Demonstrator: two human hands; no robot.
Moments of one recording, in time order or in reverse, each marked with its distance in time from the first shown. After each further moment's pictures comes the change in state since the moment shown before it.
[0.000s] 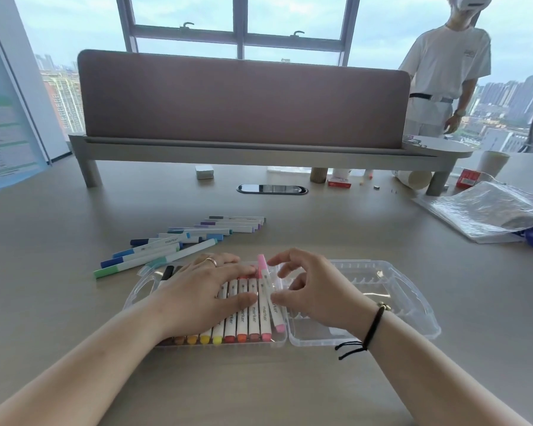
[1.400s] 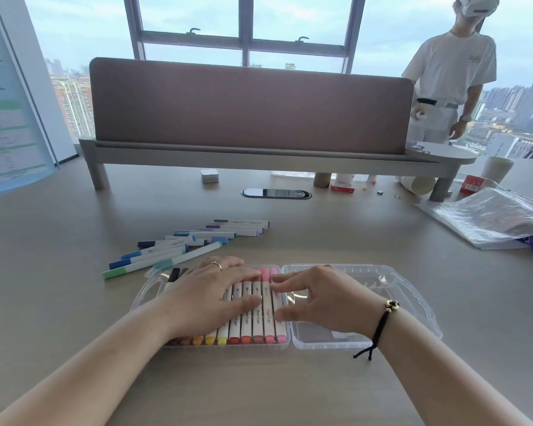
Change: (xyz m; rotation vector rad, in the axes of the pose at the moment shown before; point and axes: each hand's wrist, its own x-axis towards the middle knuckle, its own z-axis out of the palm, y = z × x) left_hand 0.000 0.000 0.001 0.009 0.004 0.007; right_hand -0.001 -0.001 -0.017 -0.396 -0.233 -0.074
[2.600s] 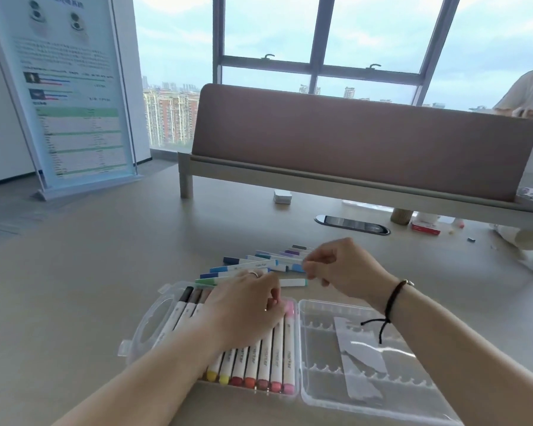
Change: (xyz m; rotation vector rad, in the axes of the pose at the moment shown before) left_hand -0.022 -0.058 -0.020 -0.025 0.266 -0.164; right_hand 0.128 -0.073 -0.004 0.228 0.216 0.027
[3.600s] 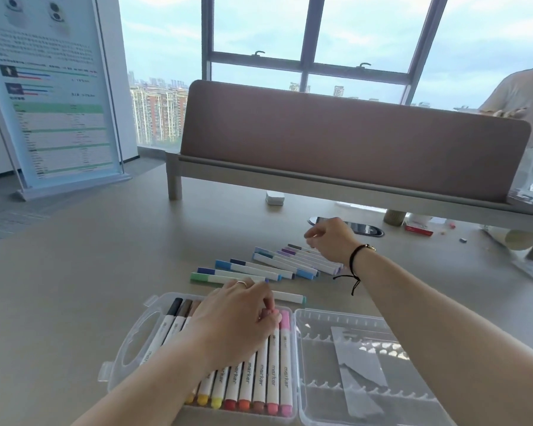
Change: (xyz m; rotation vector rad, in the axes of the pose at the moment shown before) left_hand -0.003 -0.003 -0.004 -0.087 0.025 -0.001; right_hand 0.101 0.035 -0.004 -0.144 0.147 0.051
